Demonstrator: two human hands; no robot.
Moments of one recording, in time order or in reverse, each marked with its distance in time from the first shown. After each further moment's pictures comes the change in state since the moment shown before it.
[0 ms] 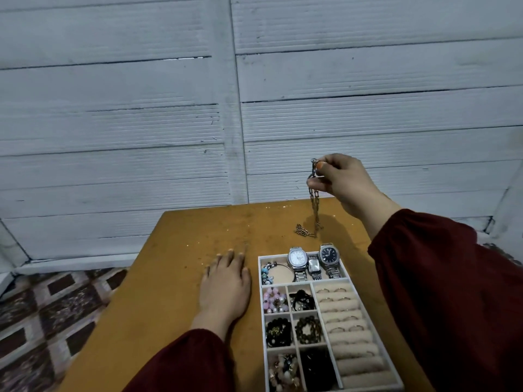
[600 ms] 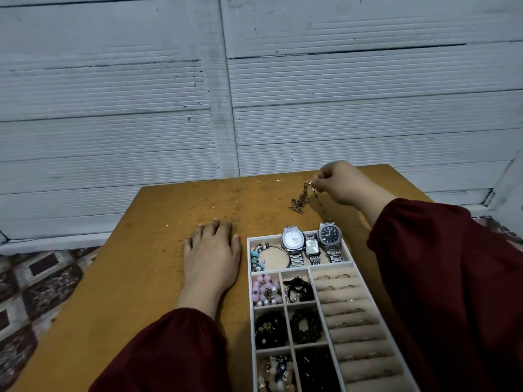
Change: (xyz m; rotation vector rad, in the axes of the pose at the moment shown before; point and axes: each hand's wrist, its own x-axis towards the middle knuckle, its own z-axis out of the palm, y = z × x) left_hand 0.033 0.001 0.011 0.034 0.091 -0.041; right_hand 0.027 0.072 -0.014 -0.858 -0.136 0.114
